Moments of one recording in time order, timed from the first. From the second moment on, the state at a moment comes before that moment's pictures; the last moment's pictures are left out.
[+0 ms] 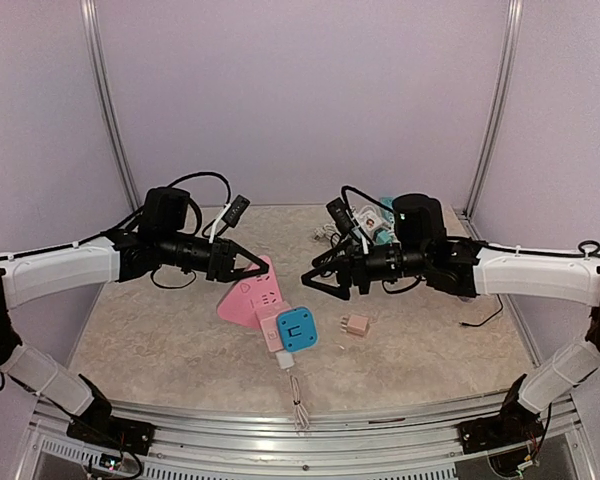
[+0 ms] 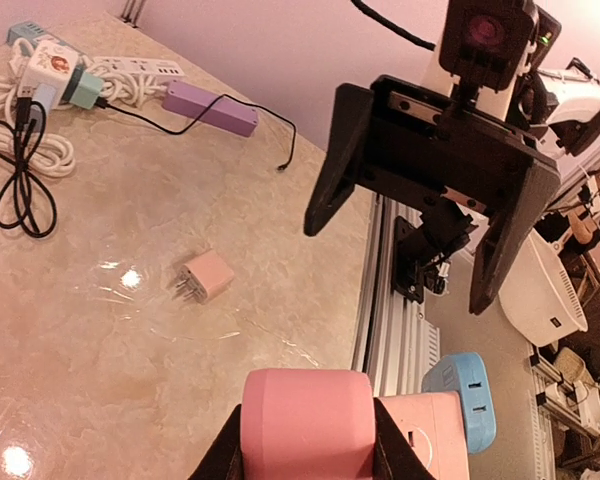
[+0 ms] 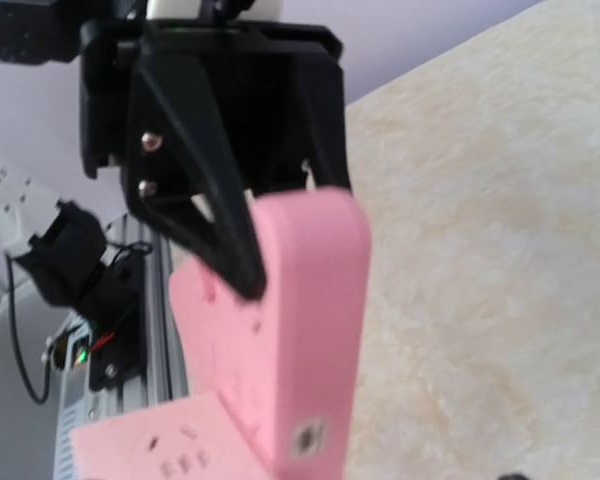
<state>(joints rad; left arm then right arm) -0.59 1.42 0.98 -0.03 0.85 -0.23 0.82 1.47 1.00 0.15 -0.60 0.23</state>
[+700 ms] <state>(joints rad) -0.51 1.44 0.98 -0.10 0.69 -0.30 0.88 1.48 0.89 0.30 -0.54 0.40</state>
